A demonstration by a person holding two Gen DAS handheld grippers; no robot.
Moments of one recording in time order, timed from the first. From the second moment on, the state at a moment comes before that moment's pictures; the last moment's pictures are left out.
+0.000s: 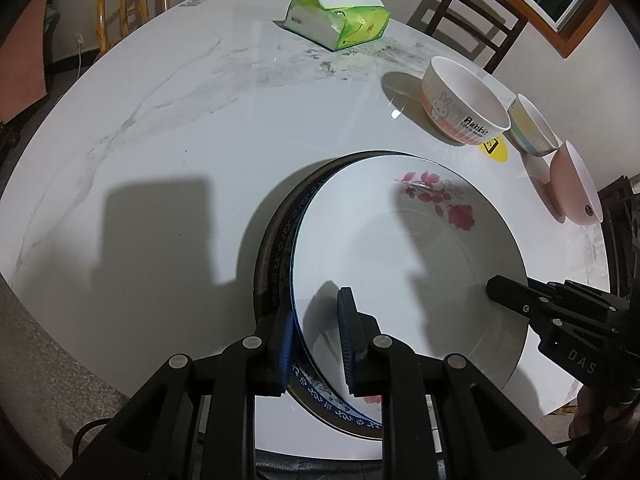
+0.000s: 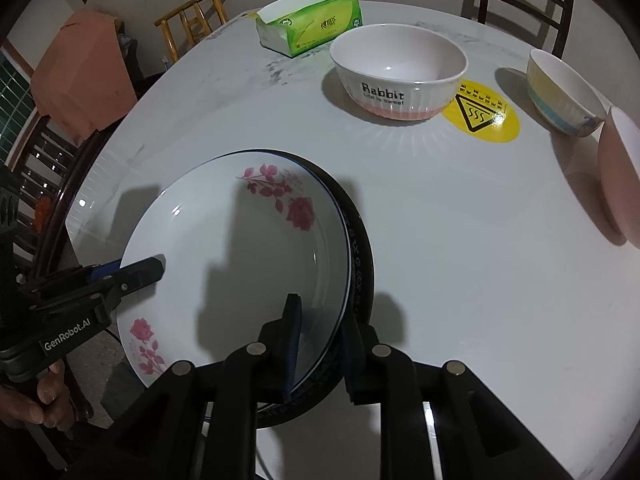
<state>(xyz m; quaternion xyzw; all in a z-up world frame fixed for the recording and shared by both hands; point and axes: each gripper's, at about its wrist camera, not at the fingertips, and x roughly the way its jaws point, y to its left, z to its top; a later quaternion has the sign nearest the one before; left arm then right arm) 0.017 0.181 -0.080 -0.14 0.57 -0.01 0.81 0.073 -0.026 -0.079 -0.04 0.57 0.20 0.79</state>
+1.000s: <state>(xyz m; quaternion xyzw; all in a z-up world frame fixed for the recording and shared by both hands) 0.021 0.169 -0.052 -0.12 0.53 0.00 0.84 0.055 -0.040 -0.057 -0.06 0.53 0.20 0.82</state>
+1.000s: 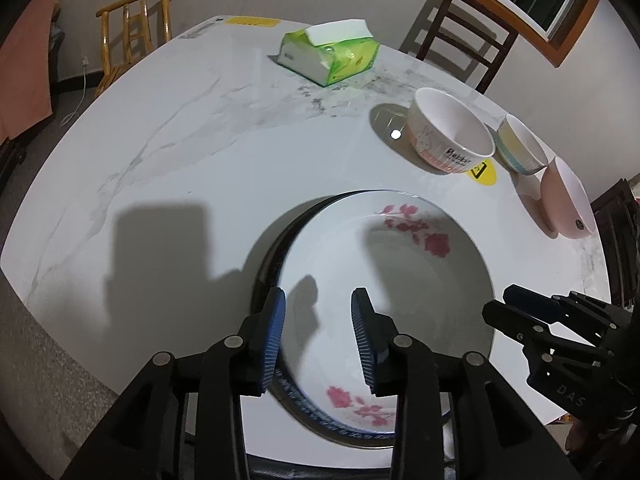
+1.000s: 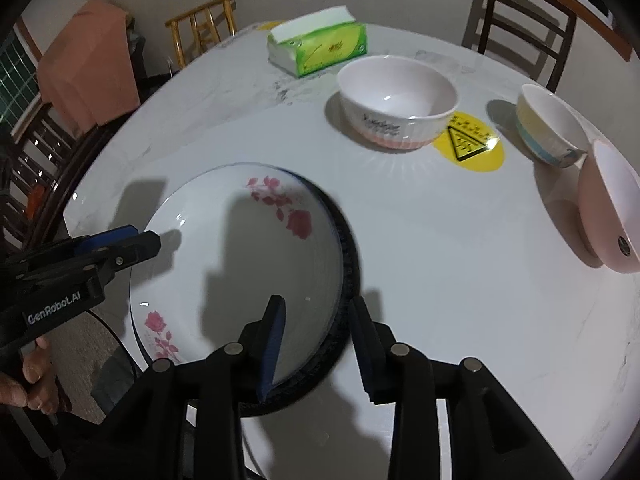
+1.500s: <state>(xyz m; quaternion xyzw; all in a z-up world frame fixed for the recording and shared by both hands) 0.054 0.097 -0.036 -0.08 0.52 -0.03 0.85 0.052 -0.221 -0.057 0.04 0.53 0.06 0.85</state>
